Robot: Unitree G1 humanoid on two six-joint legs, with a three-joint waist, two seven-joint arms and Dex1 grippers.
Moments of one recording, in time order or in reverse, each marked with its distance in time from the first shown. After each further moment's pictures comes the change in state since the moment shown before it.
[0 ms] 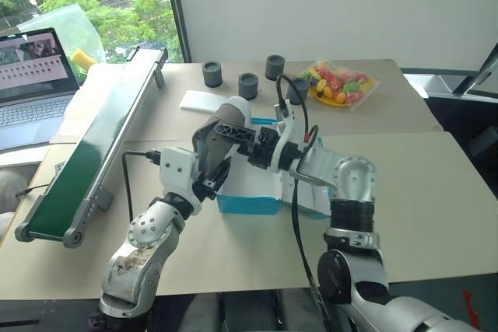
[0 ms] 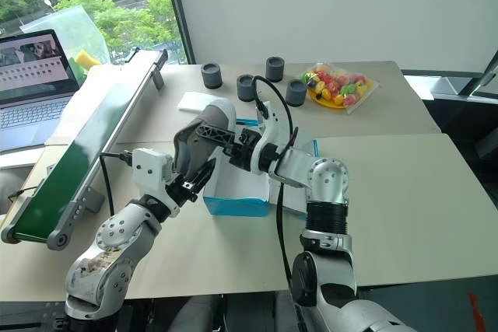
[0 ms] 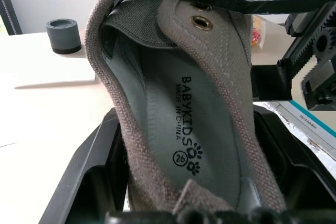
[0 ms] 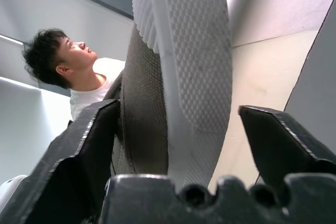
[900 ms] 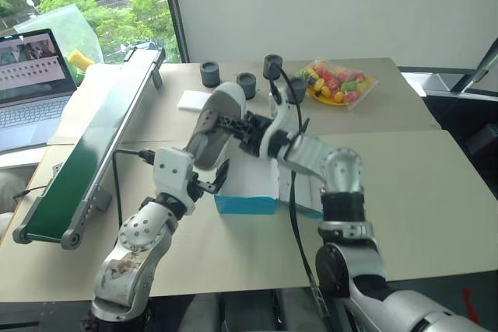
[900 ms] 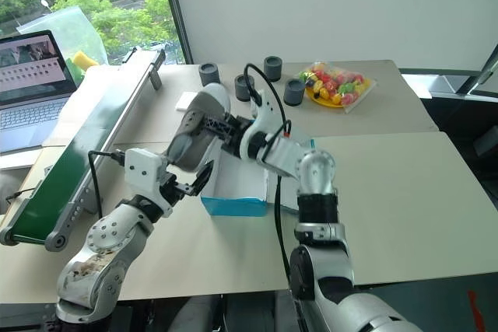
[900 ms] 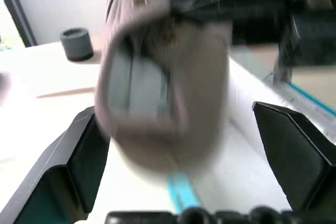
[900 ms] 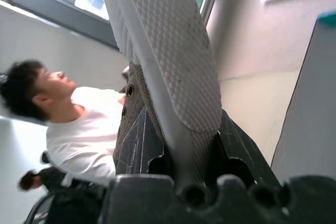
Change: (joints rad) left arm 0.072 0.086 0.018 -0.047 0.031 -0.017 -0.053; right arm -0.189 -0.049 0.057 0.155 -0.028 -0.235 -0.159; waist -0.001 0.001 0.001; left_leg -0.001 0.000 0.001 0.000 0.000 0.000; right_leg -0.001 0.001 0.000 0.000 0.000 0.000
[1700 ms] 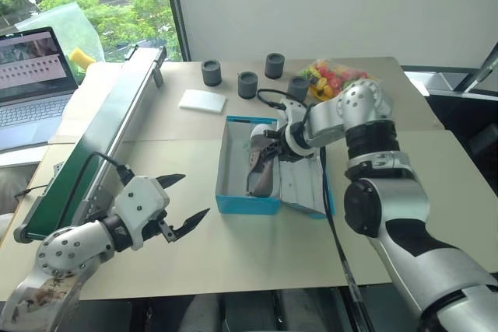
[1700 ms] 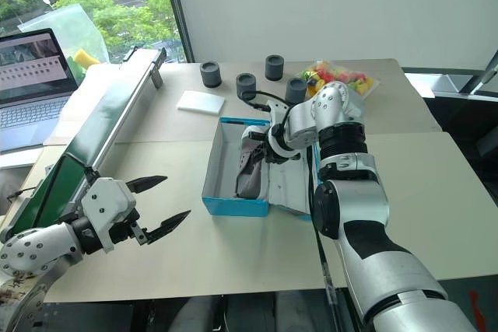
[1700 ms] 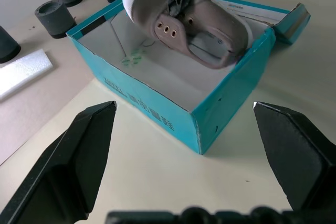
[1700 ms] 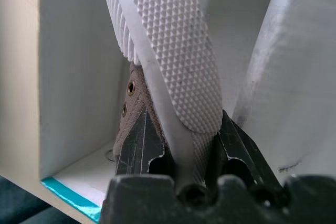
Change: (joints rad) left arm 0.193 0.398 0.243 -0.078 -0.114 -0.102 -0.449; right arm -0.310 -0.218 0.035 0.476 -0.400 0.579 -0.044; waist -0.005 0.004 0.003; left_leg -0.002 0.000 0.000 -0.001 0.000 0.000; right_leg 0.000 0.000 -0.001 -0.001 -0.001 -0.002
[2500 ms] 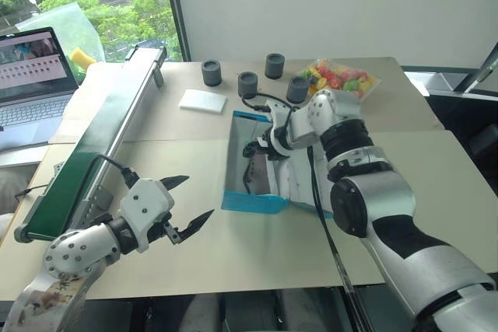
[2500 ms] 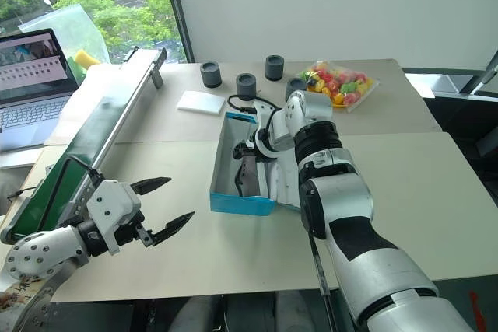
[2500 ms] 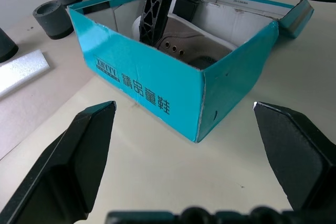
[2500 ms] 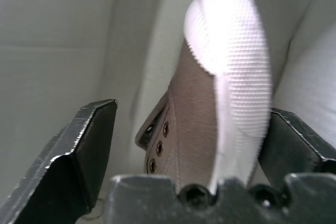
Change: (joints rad) left arm 0.008 -0.020 -0.028 -0.025 0.009 0.002 0.034; right arm -0.072 0.070 0.086 0.136 -0.237 -0.247 0.244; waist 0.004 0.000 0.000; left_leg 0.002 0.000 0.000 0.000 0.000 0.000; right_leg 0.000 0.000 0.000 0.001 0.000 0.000
